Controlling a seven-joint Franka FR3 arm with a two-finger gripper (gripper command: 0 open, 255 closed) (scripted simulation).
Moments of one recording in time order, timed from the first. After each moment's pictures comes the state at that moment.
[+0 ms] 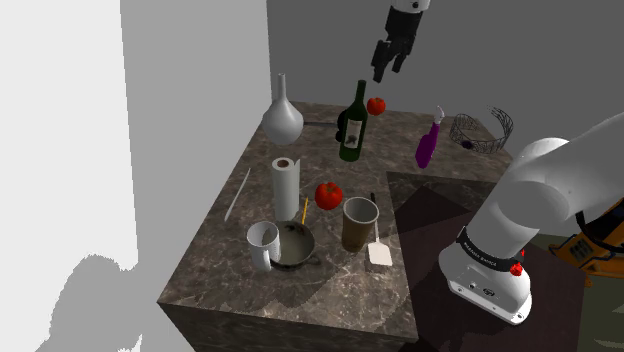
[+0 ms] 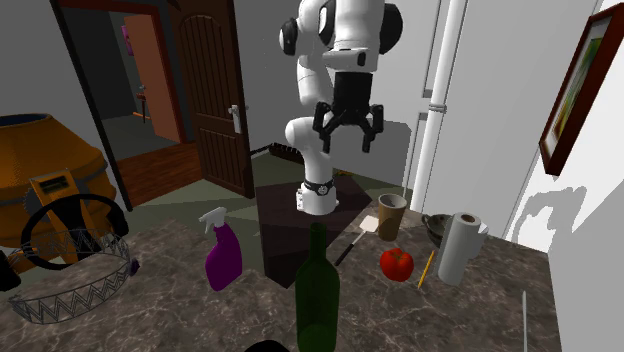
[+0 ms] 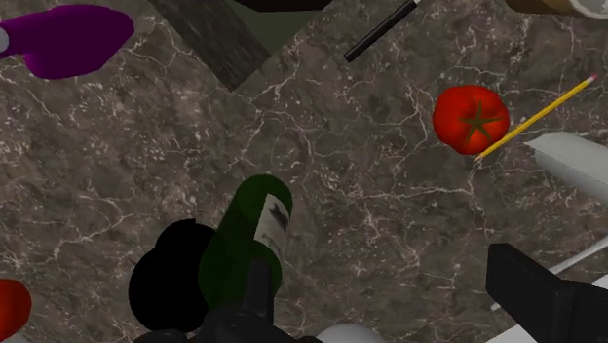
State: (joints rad) arm 0.00 -0.55 -0.09 -2.30 -0.13 1.87 -0.06
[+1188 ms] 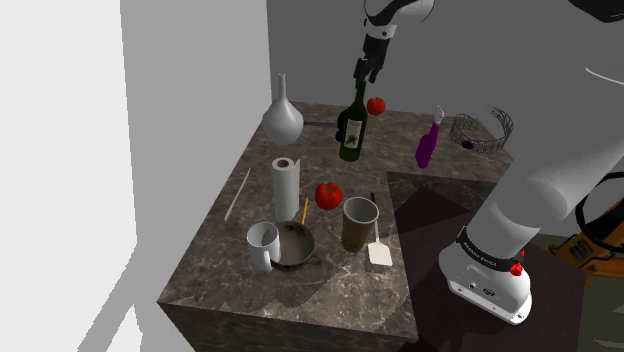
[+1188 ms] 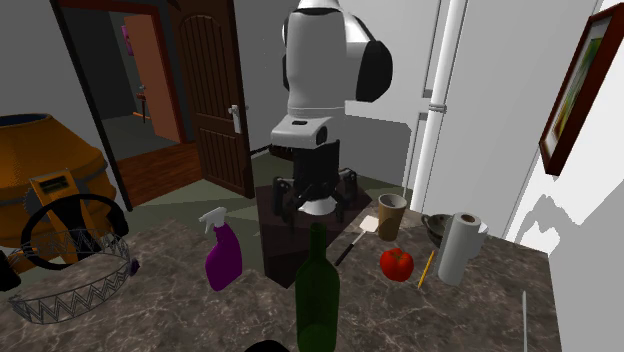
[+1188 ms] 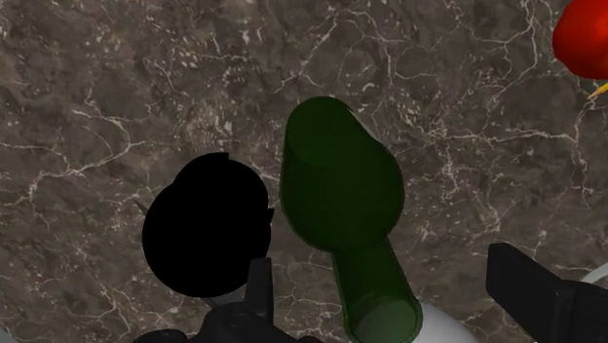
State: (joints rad) arm -0.02 -0.04 -0.29 -2.02 0.00 2.10 -0.40
